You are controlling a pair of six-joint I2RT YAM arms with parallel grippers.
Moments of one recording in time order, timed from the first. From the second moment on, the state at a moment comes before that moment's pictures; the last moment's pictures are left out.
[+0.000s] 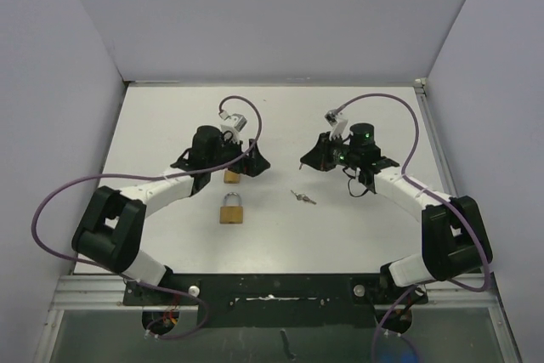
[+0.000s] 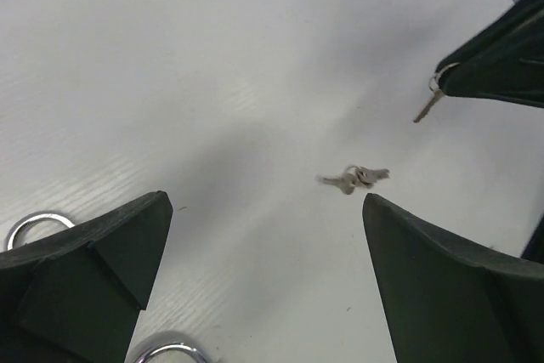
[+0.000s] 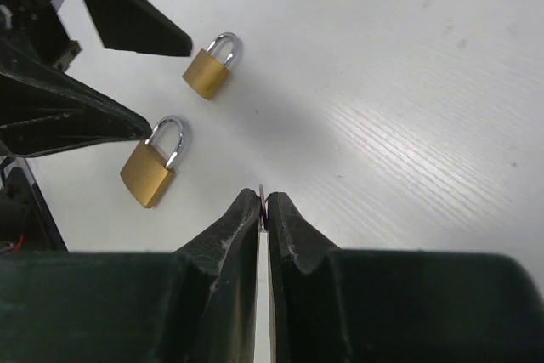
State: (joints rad) left arm -0.46 1.57 0.86 0.22 0.49 -0.33; right arm 0.32 1.44 0.80 0.14 -0.62 0.27
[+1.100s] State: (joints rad) left arm -0.46 1.42 0.64 0.17 -0.13 -0.54; right arm 0.32 1.43 0.78 0.10 -0.50 0.34
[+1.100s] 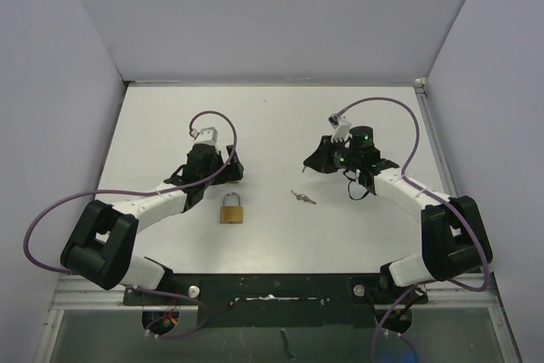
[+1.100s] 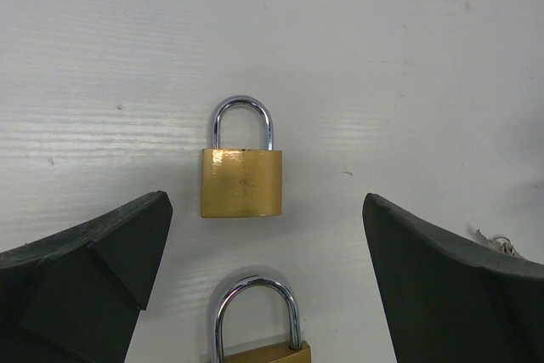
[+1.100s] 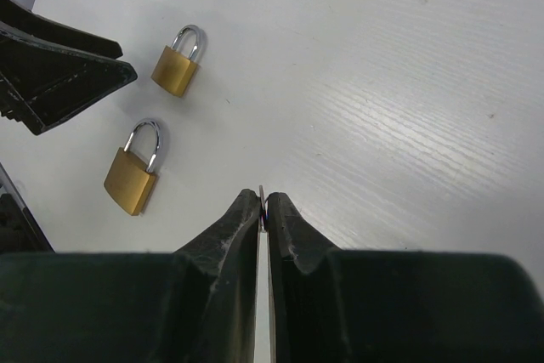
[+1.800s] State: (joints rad) left arm -0.46 1.47 0.62 0.17 -0.13 -0.57; right arm 0.32 1.43 0.78 0.10 -0.49 0.35
